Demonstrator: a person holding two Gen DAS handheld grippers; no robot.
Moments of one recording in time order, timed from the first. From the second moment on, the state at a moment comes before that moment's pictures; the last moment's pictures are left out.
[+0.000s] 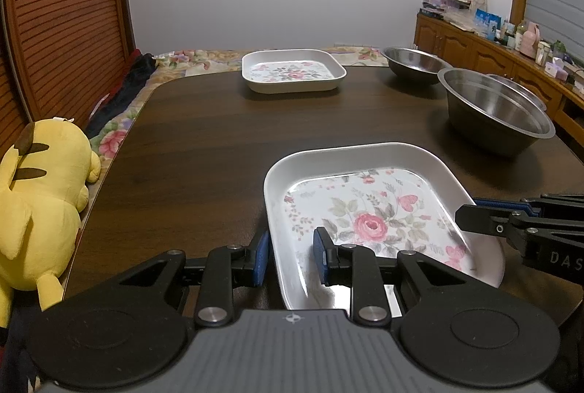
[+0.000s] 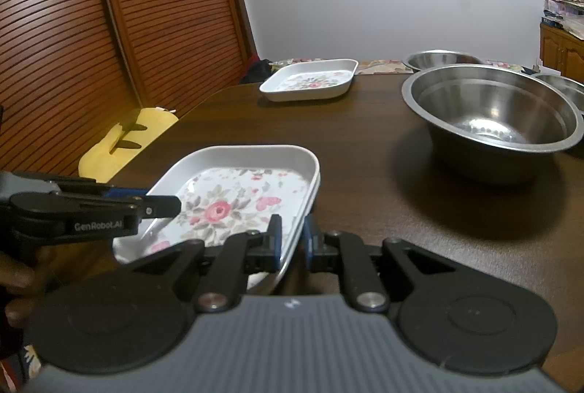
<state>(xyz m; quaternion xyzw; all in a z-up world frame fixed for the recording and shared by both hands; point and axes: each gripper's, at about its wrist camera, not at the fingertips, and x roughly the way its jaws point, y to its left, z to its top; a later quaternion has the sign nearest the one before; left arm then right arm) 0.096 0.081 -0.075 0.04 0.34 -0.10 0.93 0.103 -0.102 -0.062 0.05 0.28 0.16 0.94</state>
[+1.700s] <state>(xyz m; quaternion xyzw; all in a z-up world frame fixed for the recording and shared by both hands) 0.309 0.103 -0.027 0.03 0.31 -0.11 0.94 0.305 -0.108 0.022 -0.01 0.33 0.20 0.92</state>
